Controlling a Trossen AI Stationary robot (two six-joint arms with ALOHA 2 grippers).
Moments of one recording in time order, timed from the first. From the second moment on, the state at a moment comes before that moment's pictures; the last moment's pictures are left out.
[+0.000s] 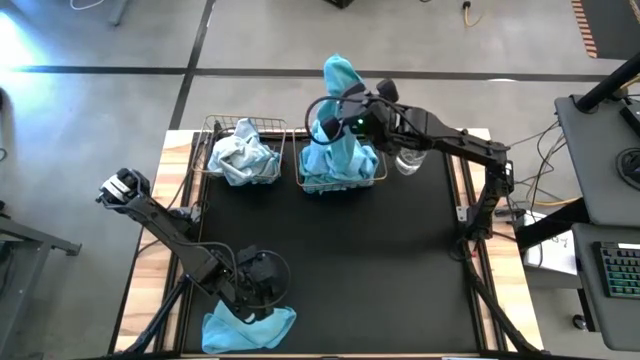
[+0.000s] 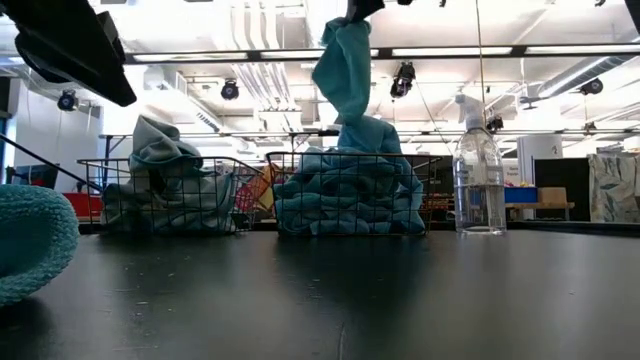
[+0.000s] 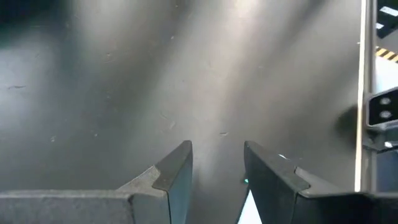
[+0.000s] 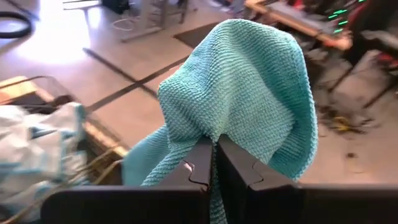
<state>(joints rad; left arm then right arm) -0.72 1.50 0.99 -0.50 -0.50 -0.97 -0.21 1.80 2.09 -0.83 0.83 0.17</state>
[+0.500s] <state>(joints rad) -0.72 1.56 0.99 -0.50 -0.49 -0.95 -0.22 1.80 2.09 -0.83 0.65 0.19</state>
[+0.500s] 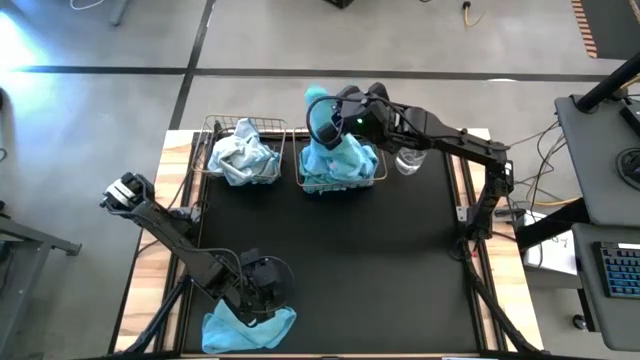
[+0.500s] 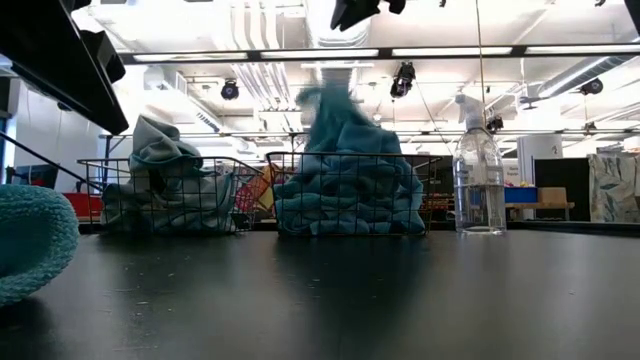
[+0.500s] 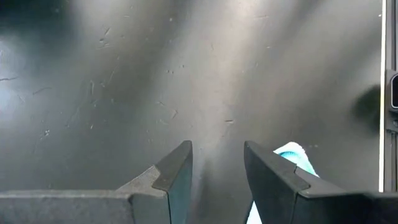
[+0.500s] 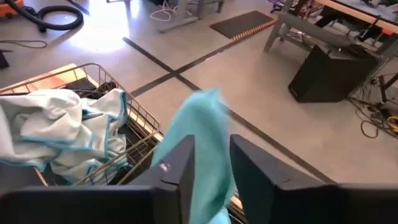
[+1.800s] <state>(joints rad) -0.72 1.56 0.99 -0.11 -0.39 -0.93 0.32 1.80 1.61 -0.81 0.08 0.44</state>
